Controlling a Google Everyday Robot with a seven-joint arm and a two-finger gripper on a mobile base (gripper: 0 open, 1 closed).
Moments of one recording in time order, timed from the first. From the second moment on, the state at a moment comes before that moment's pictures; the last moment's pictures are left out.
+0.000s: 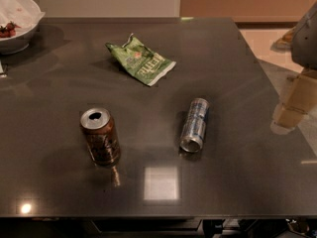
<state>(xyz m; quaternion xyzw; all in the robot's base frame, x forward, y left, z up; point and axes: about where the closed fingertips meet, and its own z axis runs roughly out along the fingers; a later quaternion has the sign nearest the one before) 0.438 -0.217 0.976 -0.60 0.78 -0.03 0.16</state>
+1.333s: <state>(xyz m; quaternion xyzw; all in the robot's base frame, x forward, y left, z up) 0.506 -0.166 0.951 -0.64 0.75 0.00 0.18</state>
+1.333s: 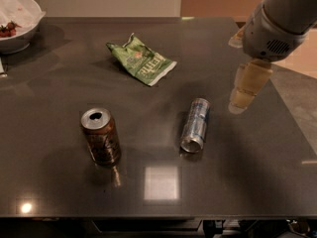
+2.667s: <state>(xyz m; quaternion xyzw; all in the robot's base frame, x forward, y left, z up) 0.672 -0.062 0.883 -0.62 0.75 0.08 0.22</state>
